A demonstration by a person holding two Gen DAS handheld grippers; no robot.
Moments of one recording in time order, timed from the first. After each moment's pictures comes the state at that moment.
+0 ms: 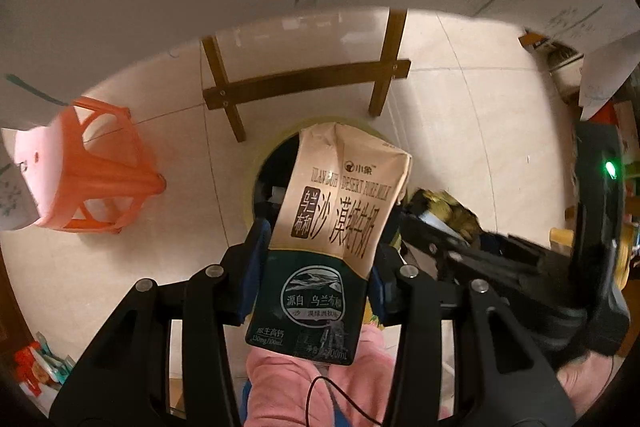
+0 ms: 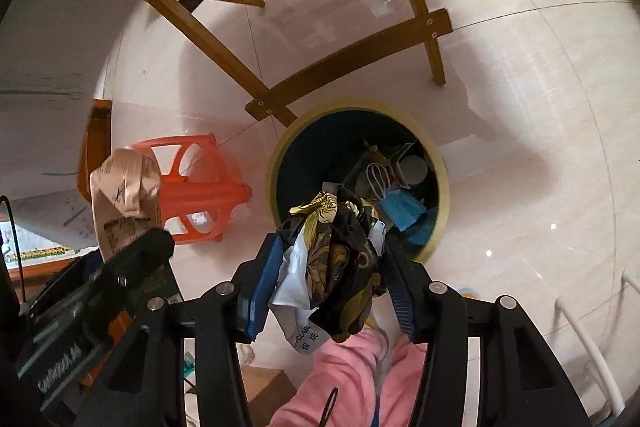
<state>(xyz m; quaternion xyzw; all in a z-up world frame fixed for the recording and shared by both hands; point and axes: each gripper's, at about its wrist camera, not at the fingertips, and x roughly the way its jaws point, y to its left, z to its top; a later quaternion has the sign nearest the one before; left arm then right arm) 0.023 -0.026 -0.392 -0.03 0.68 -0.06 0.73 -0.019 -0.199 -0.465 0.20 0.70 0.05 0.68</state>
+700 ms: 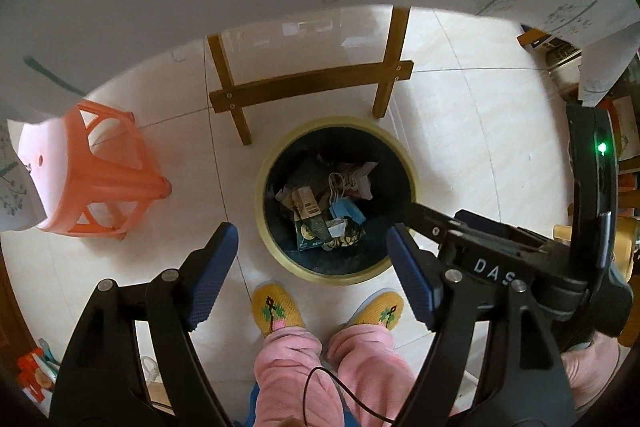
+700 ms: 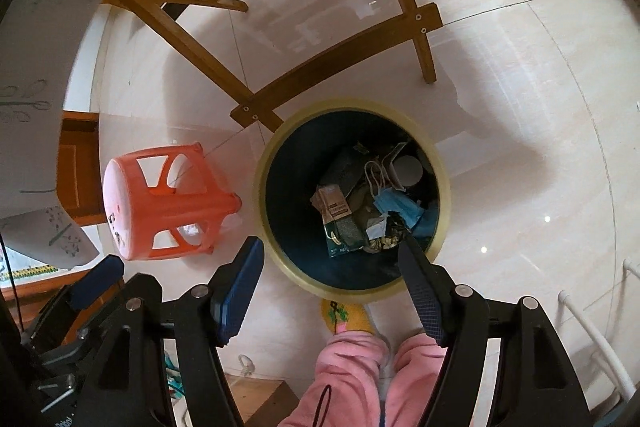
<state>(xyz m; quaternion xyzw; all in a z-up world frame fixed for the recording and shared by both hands) 0.012 -0.004 -0.386 -0.02 0.66 -0.06 0.75 -0.016 -0.190 -0.477 0.21 0.70 0.02 0.69</state>
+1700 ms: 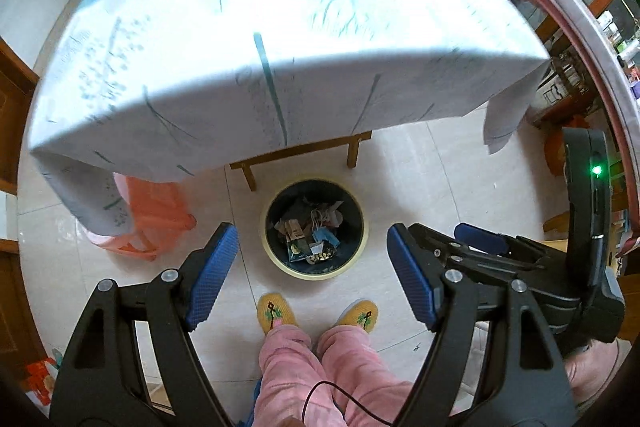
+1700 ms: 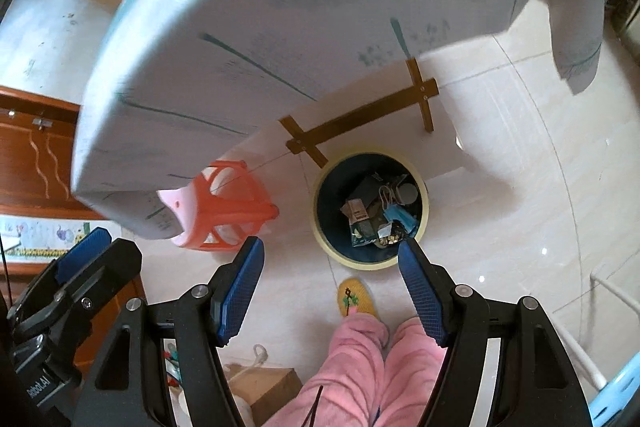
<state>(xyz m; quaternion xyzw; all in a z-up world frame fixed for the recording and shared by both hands) -0.019 -0.028 -0.132 -0.01 0.60 -0.07 0.80 -0.041 -0.212 -0.233 0.19 0.65 0.06 0.73</state>
